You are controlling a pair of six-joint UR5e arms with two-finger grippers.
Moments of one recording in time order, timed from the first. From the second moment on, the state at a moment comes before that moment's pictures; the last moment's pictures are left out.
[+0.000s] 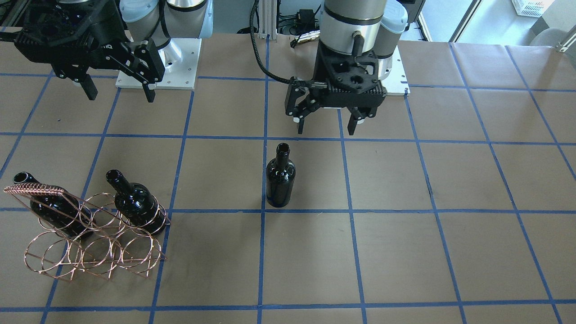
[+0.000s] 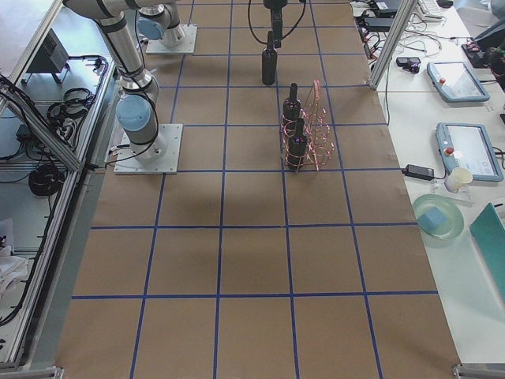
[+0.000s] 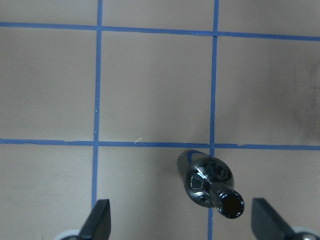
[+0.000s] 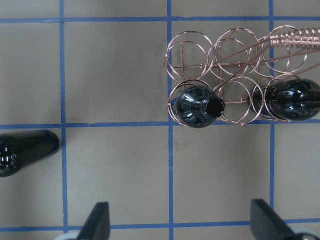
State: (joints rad) left arm -1.78 -1.66 -1.46 -1.41 1.59 -0.22; right arm 1.61 -1.57 1.43 -1.55 -1.60 0.04
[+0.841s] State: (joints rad) left arm -1.51 -1.57 -1.46 -1.56 1.59 0.04; right arm 1.62 -1.58 1.42 -1.55 -1.60 0.06
